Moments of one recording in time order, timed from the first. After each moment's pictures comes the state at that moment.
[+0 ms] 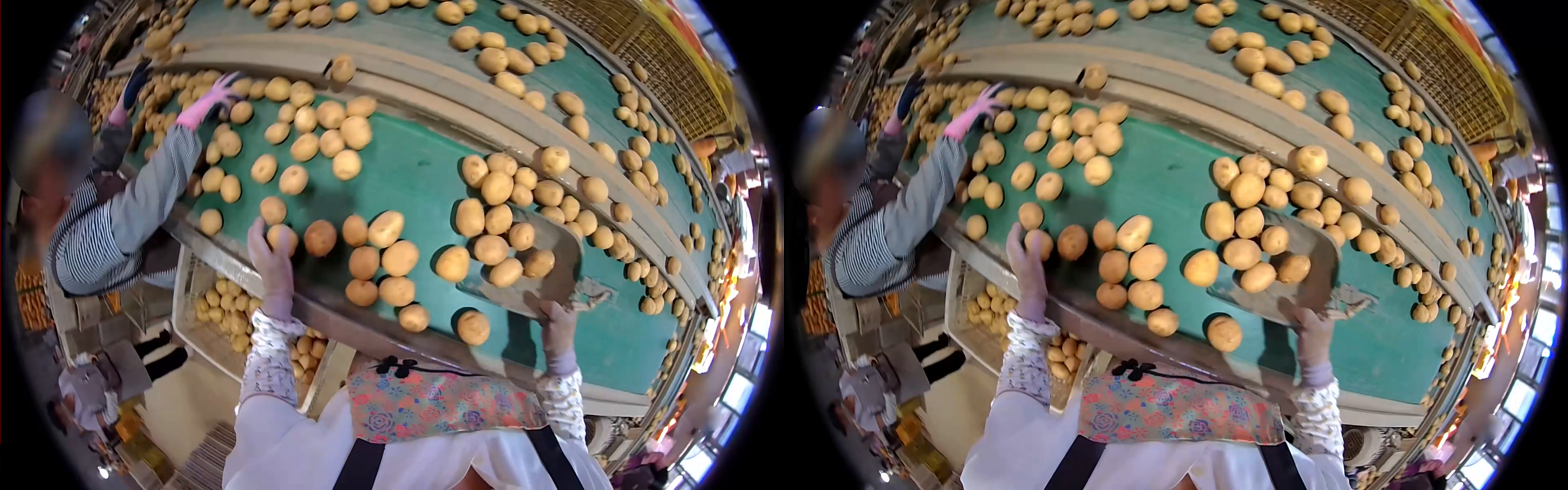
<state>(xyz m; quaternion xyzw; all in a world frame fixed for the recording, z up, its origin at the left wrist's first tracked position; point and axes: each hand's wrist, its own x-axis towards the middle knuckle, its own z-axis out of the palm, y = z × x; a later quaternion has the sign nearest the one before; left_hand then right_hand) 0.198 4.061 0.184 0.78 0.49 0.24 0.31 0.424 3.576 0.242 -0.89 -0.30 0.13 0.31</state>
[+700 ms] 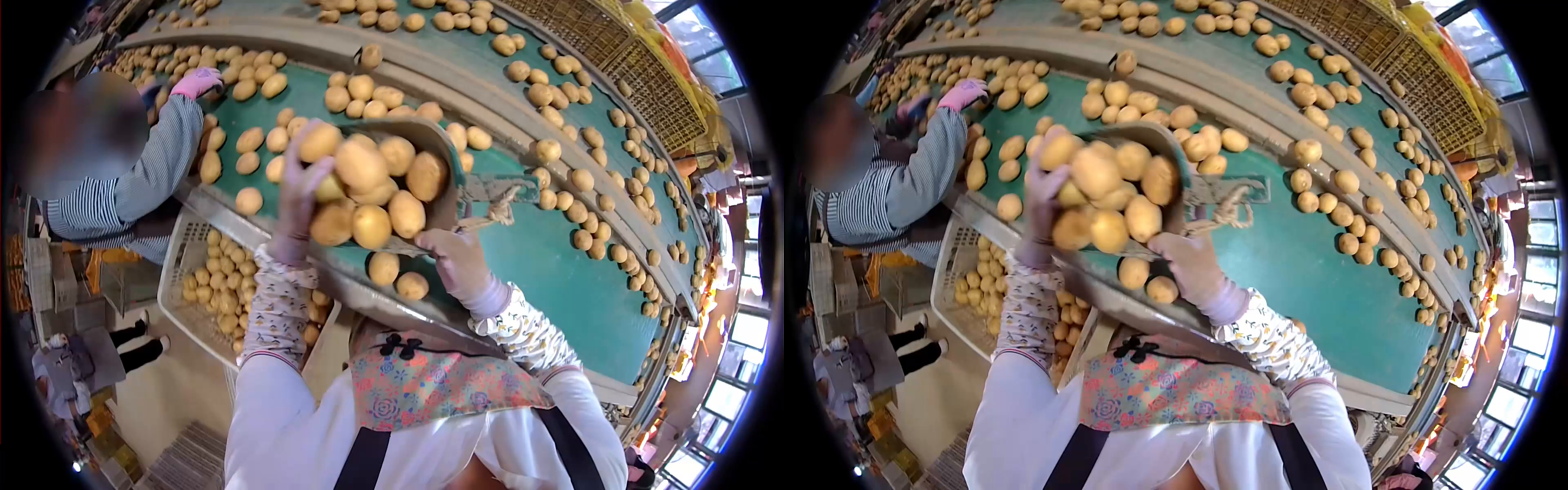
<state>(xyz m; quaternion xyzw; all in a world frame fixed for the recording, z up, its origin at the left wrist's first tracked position) 0.253 4.177 0.324 0.58 0.13 0.29 0.75 0.359 3.930 0.340 -0.70 -0.53 0.19 0.43</state>
